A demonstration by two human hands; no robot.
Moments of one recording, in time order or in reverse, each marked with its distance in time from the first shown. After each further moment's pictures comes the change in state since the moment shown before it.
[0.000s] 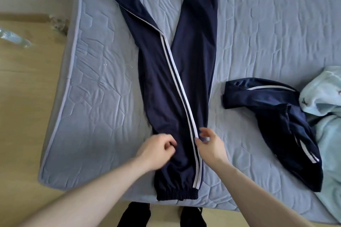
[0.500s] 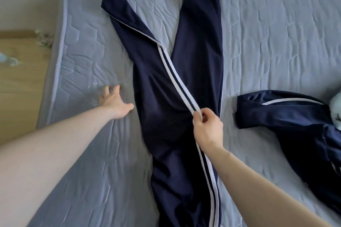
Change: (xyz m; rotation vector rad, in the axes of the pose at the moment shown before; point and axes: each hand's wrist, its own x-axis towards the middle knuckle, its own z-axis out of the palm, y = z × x) left_hand 0.183 -0.083 -0.164 0.270 0.198 -0.503; right_hand 0.111 -0.083 0.033 0.202 0.270 -0.108
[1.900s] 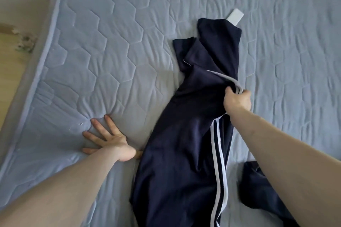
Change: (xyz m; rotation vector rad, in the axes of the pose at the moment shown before) left_hand 0.077 0.055 0.035 -0.055 -0.299 -0.399; right_hand 0.249 -0.159 -0.009 -0.040 0.221 0.210
